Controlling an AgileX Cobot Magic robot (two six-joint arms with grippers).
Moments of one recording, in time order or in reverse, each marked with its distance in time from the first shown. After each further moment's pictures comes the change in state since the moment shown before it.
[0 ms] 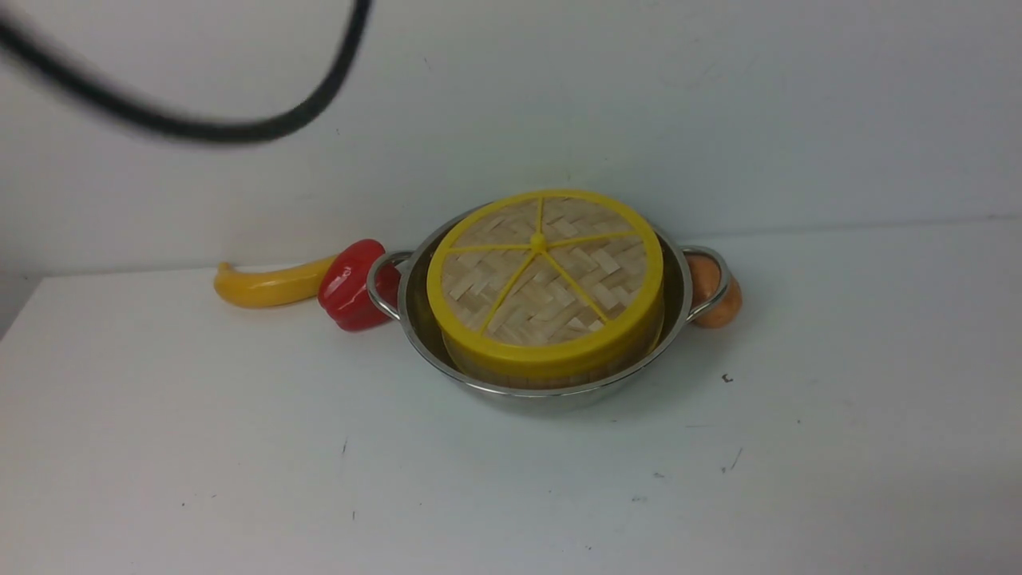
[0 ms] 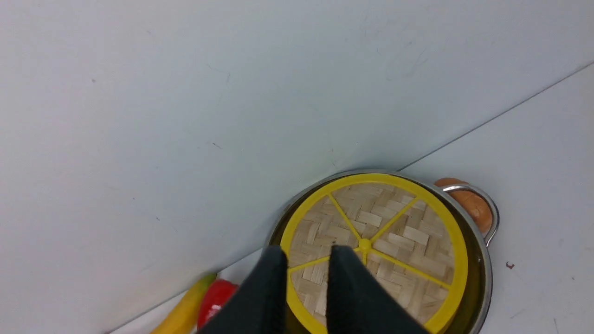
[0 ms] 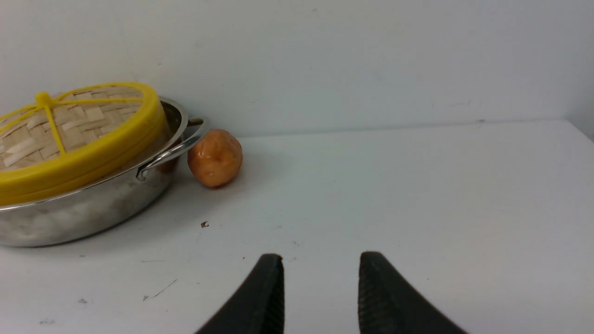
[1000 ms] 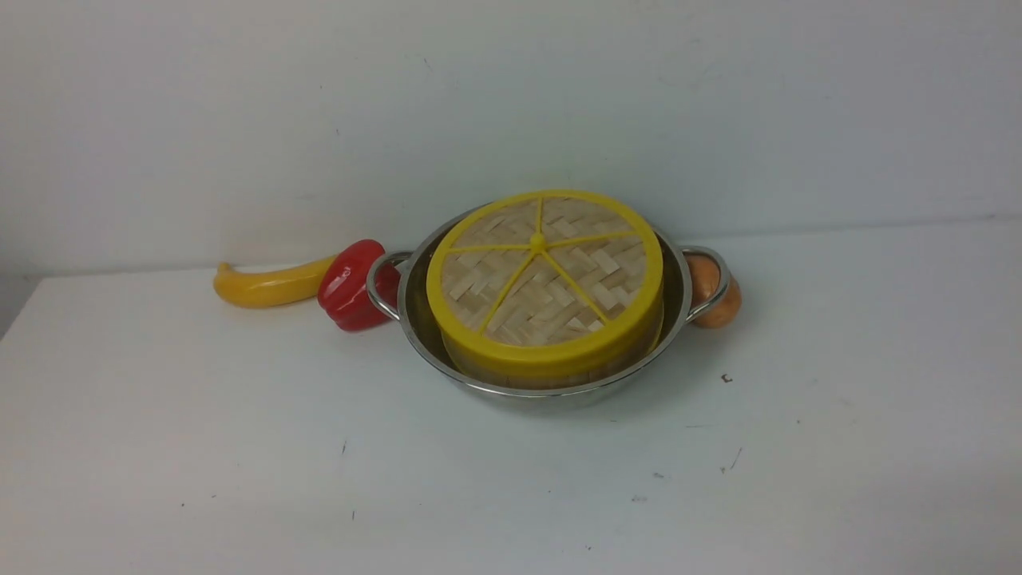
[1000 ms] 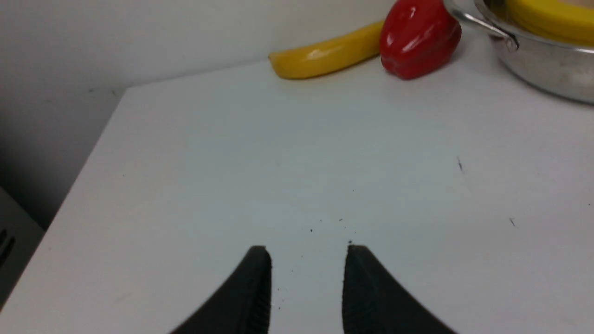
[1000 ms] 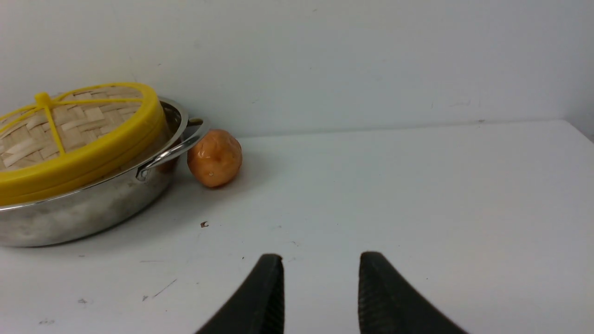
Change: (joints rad) right arm 0.000 0.000 0.000 0.000 0.000 0.000; left arm 0.586 -1.365 1.746 -0.205 -0.557 0.206
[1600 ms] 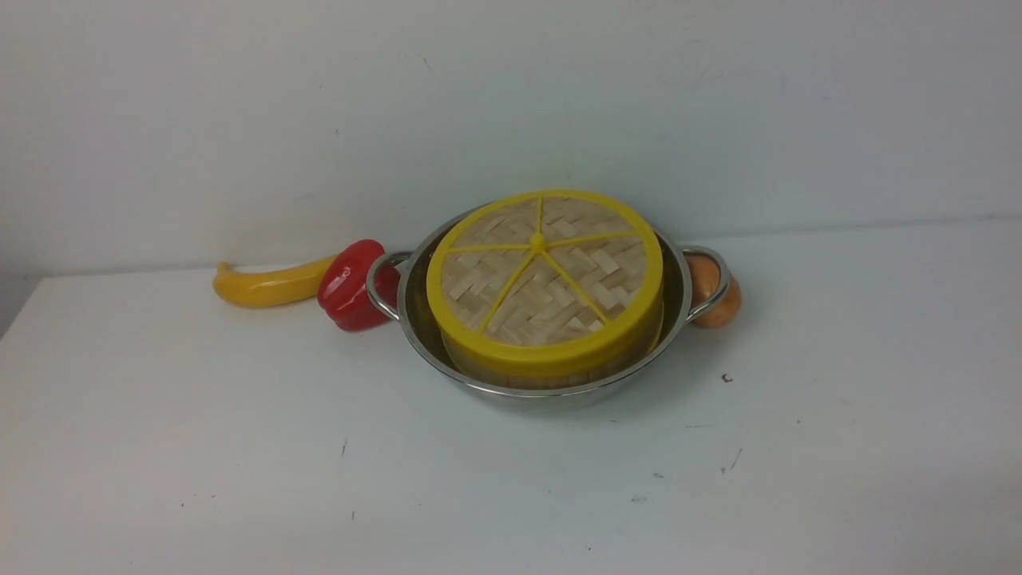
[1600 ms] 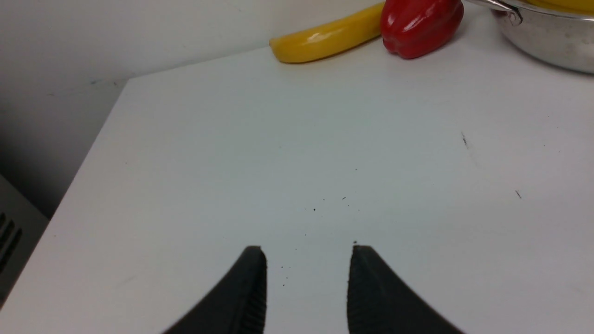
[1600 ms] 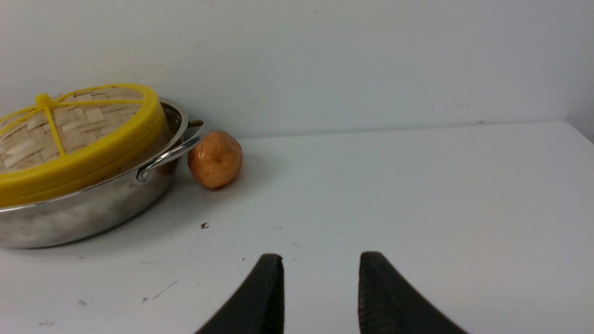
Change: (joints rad) right arm 0.000 0.000 0.000 0.000 -0.003 0.000; left arm 0.001 -0.029 0.010 0.026 0.056 0.009
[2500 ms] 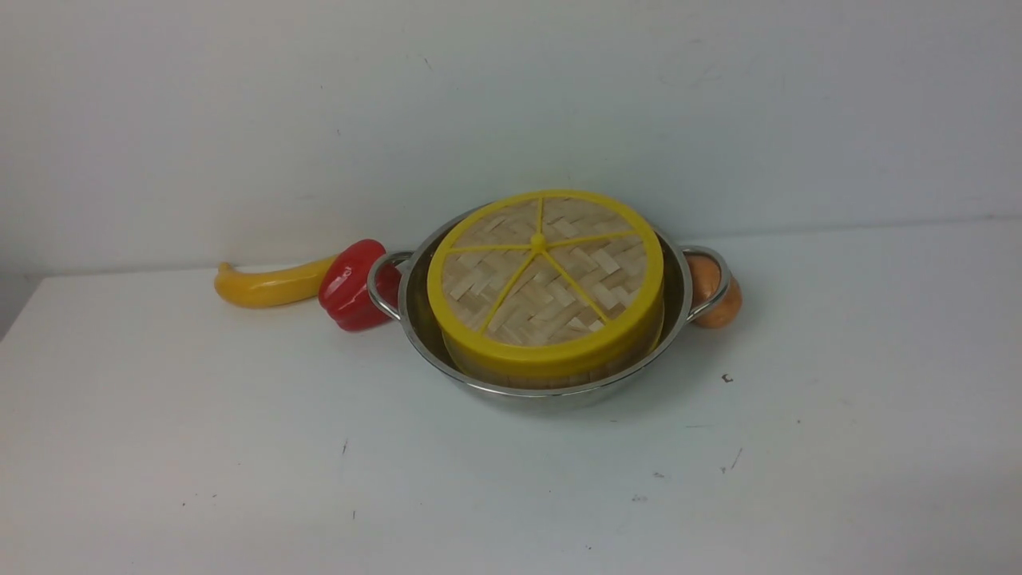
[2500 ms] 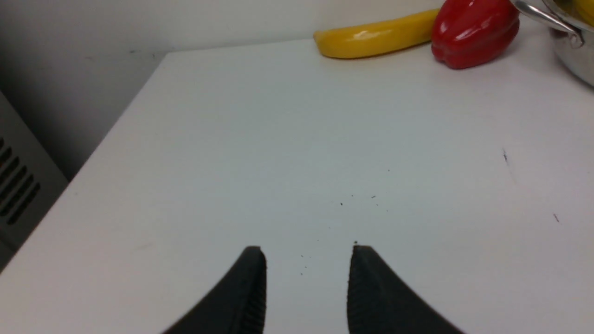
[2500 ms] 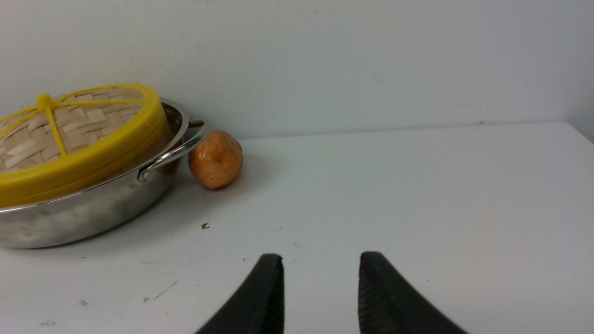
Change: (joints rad) right arm 0.000 0.000 0.000 0.000 0.000 0.000; left arm 0.000 0.000 0.060 0.142 -0.050 -0.263
